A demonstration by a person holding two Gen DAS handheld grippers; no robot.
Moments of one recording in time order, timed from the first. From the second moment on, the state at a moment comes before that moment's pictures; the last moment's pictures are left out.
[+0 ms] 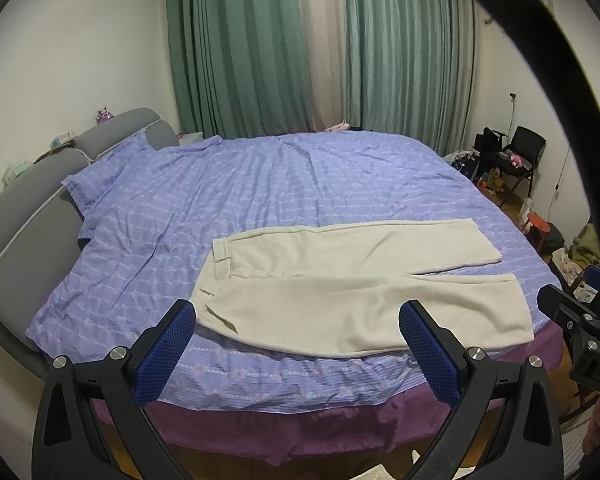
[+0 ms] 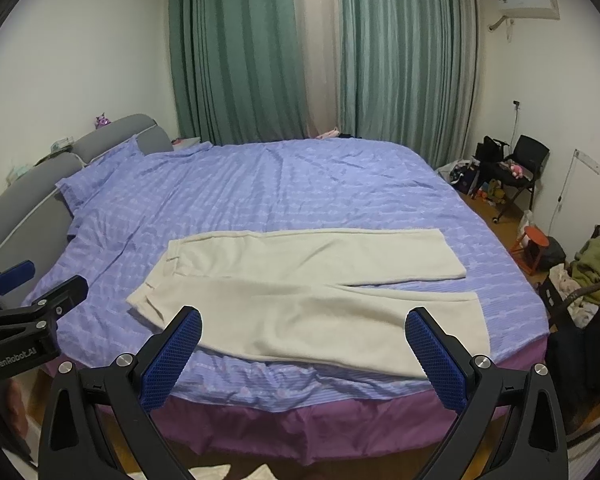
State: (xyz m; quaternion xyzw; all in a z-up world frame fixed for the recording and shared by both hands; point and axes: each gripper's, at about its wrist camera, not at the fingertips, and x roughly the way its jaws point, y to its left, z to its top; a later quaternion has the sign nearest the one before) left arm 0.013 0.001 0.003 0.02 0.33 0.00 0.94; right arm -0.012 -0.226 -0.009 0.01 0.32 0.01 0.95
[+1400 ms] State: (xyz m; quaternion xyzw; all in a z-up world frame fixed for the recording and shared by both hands) left arm 0.213 0.123 -0.275 -0.02 0.57 0.04 0.82; right arm 0.191 -0.141 -0.302 0.14 0.58 0.01 0.80
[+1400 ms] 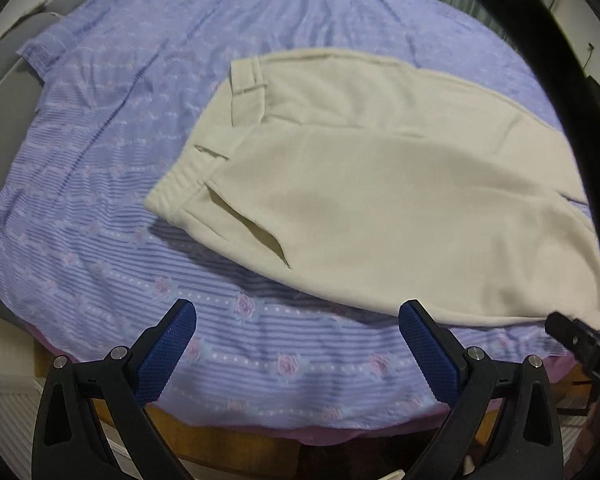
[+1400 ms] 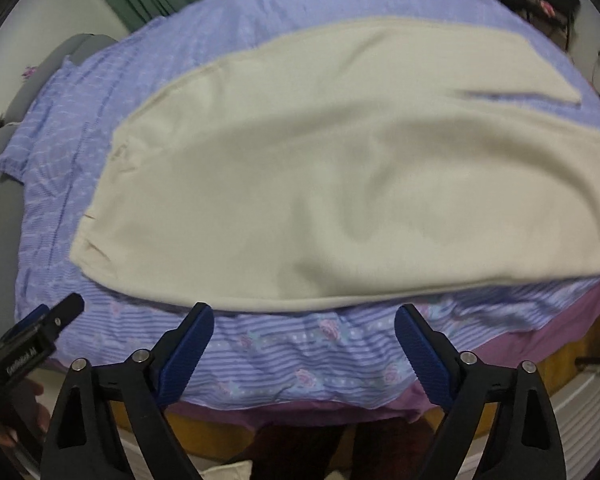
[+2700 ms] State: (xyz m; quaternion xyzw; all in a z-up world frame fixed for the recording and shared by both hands) left arm 0.284 0.152 -0.348 -0.12 0.62 0.04 0.77; right arm 0.247 -0.167 -0.377 0.21 0.61 -0.03 0.76
